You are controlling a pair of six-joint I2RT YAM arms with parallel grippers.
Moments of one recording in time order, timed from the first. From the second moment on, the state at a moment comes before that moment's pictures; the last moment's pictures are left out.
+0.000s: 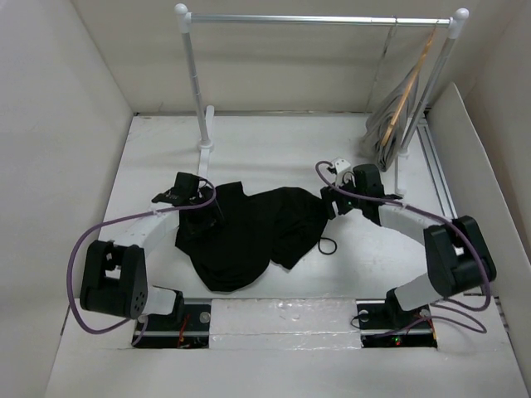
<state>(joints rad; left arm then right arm) -0.20 1.34 0.75 -0.56 0.11 -0.61 0.31 1.46 0.73 0.00 -0.34 -0.14</state>
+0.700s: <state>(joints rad) -0.16 1.35 1.23 -0.68 0.04 -0.64 0.43 1.06 0.88 -0.13 -0.28 -0.16</state>
